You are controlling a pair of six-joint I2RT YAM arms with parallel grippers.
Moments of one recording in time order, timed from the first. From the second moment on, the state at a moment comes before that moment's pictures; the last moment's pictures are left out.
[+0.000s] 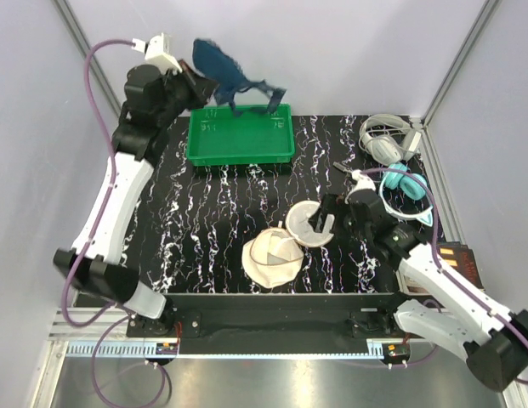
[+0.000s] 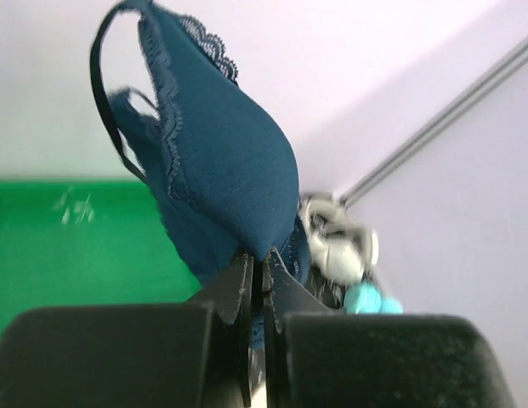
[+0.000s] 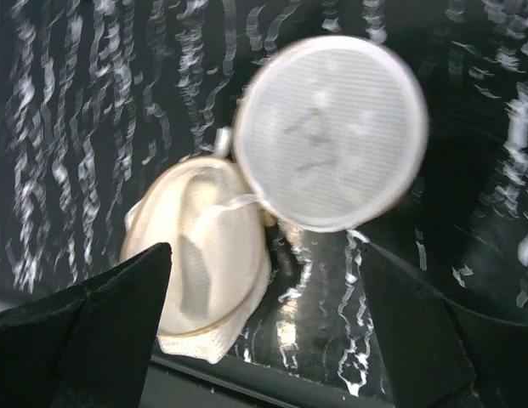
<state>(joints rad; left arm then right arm) -0.27 1.58 1.84 -0.28 0.17 -0.53 0.60 0.89 0.74 -0.48 0.14 0.68</state>
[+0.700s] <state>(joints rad) -0.26 0.81 1.13 -1.08 -0.16 -0.37 0.82 1.55 1.20 -0.11 -0.24 0.57</state>
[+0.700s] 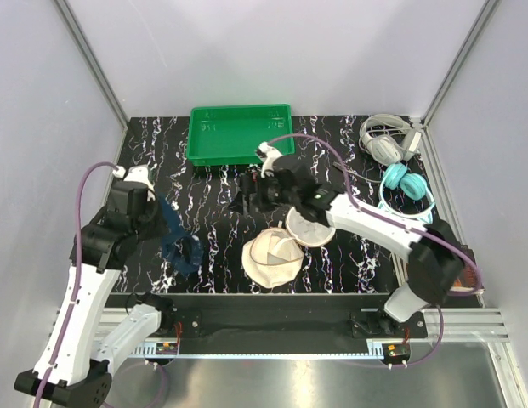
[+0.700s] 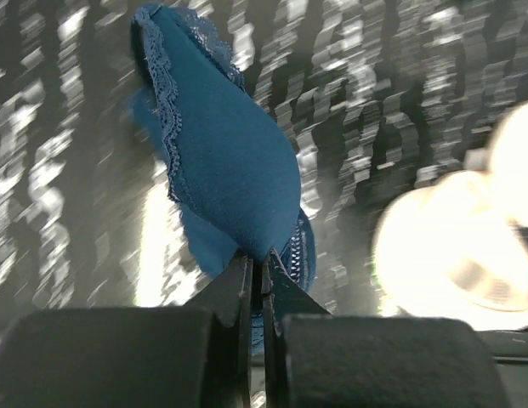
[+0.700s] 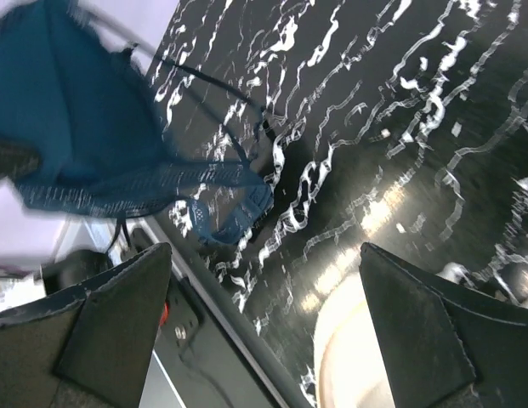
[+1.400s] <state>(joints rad) -0.37 0.99 1.09 -1.14 -0.51 -0.42 0.86 1.73 1.26 -0.07 -0.19 0.71</state>
